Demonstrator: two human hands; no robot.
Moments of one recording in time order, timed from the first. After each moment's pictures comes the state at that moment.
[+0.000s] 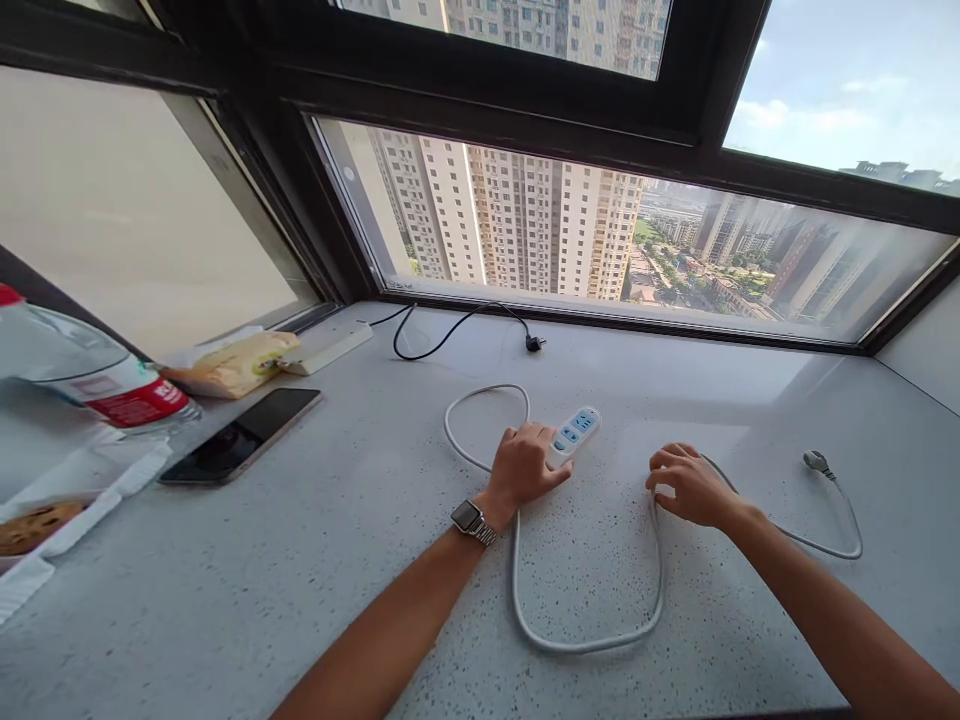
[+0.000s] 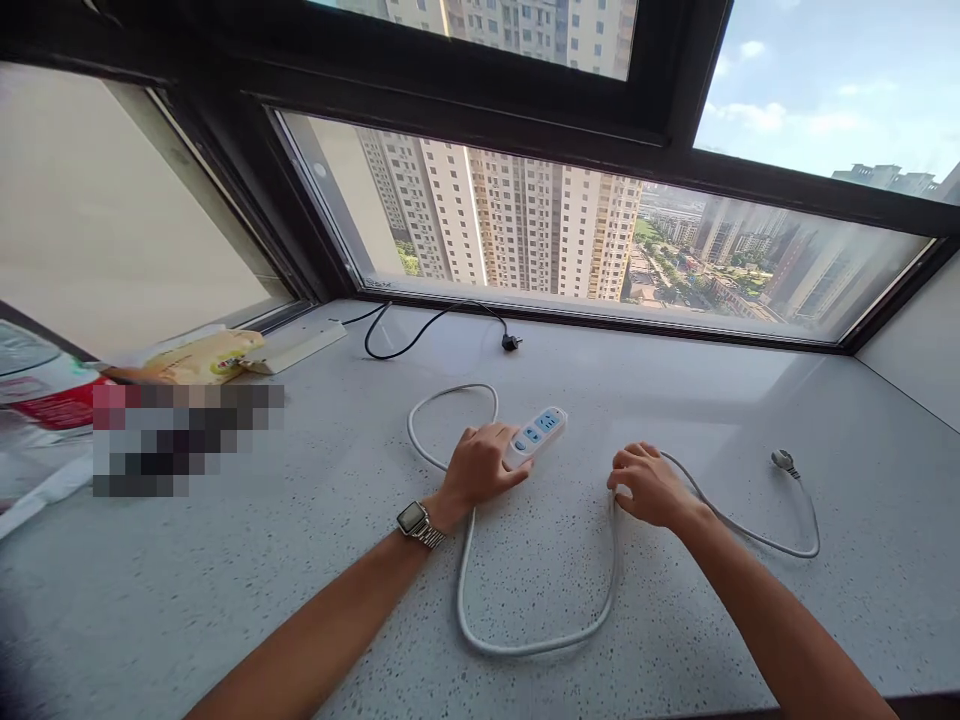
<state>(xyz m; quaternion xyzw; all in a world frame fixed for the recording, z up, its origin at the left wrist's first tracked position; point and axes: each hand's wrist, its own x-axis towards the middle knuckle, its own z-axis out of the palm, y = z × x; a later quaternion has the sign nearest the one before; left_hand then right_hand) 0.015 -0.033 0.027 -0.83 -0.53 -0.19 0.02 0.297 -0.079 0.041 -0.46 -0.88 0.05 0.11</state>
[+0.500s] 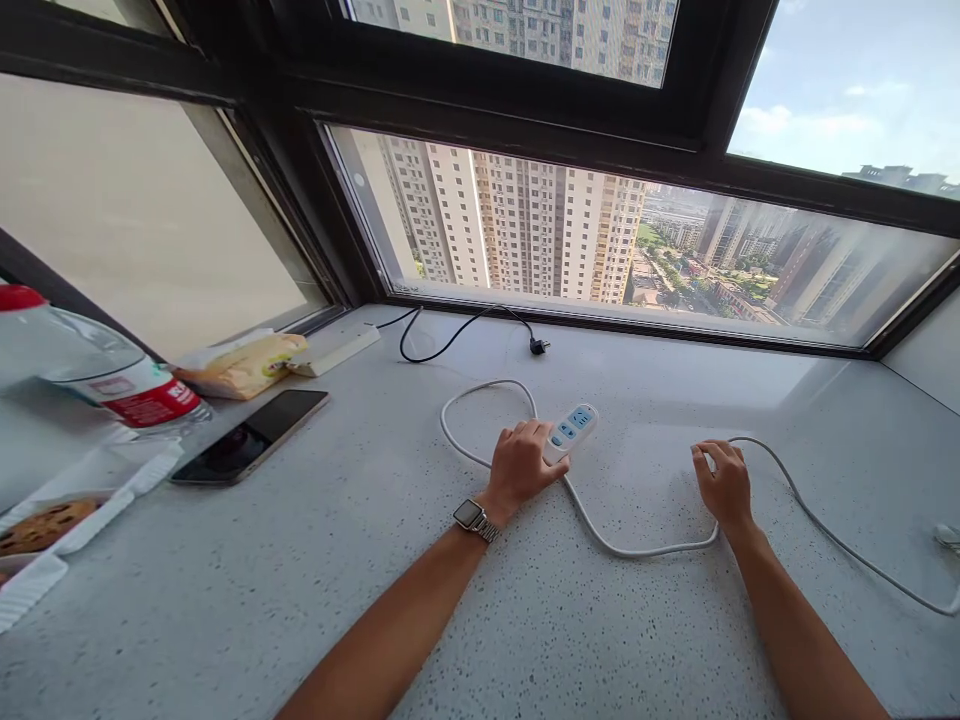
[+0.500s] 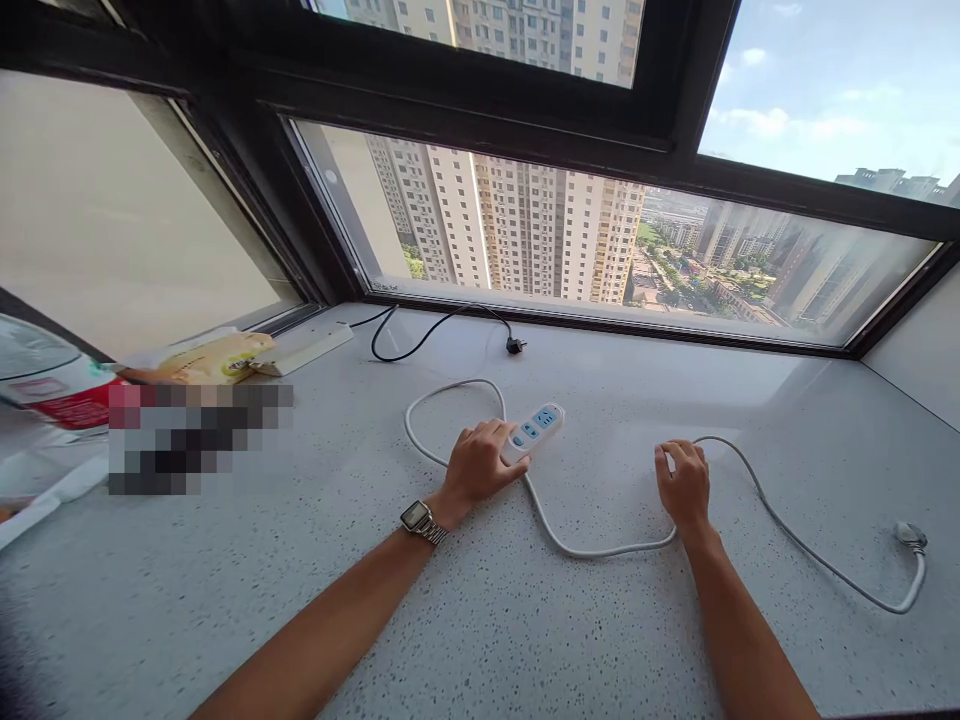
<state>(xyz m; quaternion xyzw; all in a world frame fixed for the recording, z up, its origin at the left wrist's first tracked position) 0.008 -0.026 0.024 -0.80 -0.55 -0.21 0.03 0.321 -0.073 0.007 -0.68 -0.63 -0.04 0.36</state>
